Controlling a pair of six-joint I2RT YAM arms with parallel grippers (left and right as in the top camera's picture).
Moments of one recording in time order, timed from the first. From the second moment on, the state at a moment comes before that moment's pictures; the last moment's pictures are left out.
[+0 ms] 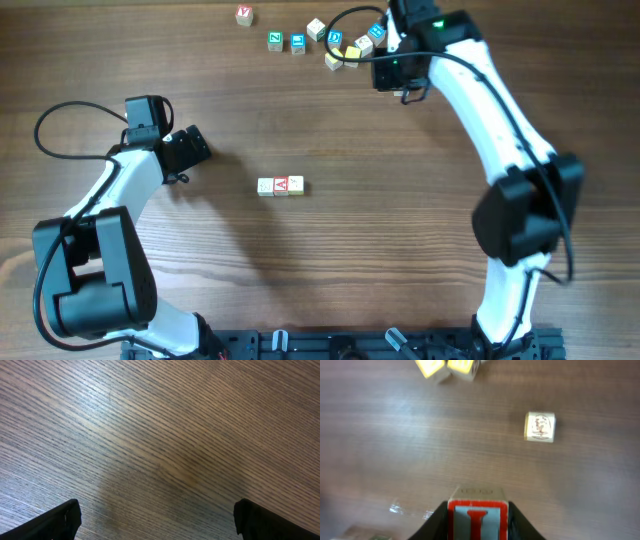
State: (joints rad) left arm 0.16 1.74 0.95 -0.36 -0.08 -0.34; right arm 0.32 2.09 1.99 -1.09 -0.05 0.24
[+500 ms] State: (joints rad) left arm 0.16 1.74 0.95 -0.36 -0.08 -0.34; right arm 0.46 2.05 1.66 -1.15 -0.20 0.46
